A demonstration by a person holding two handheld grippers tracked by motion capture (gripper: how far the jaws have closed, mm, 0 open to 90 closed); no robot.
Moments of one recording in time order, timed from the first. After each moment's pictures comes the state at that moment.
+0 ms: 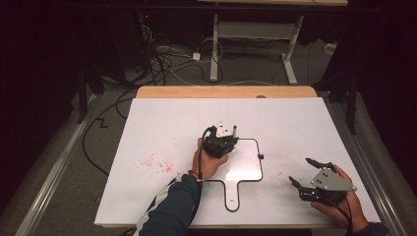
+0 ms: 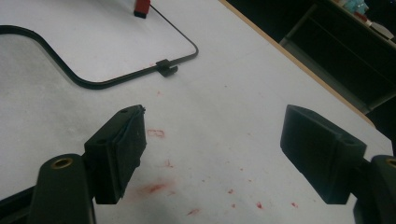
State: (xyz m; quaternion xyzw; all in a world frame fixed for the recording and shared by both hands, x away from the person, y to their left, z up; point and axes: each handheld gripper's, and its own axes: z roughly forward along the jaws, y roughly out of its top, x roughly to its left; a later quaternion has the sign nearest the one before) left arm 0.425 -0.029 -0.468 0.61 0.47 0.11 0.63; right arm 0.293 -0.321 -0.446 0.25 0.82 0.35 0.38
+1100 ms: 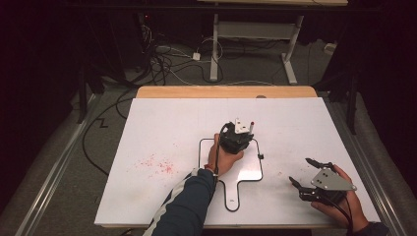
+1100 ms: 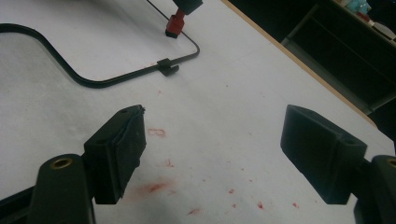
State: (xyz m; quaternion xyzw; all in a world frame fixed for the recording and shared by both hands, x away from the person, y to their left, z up) left arm 0.440 -0.086 -0.466 0.63 0.45 0.10 0.63; right arm 0.294 -0.323 -0.447 0.25 0.82 0.35 0.38
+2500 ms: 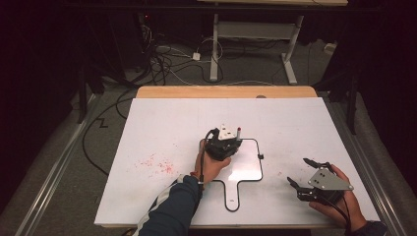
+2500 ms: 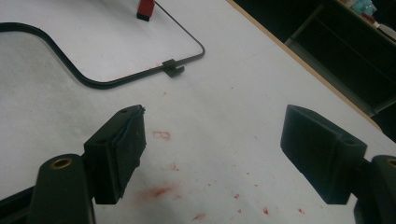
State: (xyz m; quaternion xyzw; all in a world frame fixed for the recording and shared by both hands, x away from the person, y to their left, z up) left arm 0.419 -0.054 -0.468 0.62 0.46 0.09 0.63; right arm 0.294 -0.318 -0.448 0.24 0.82 0.35 0.38
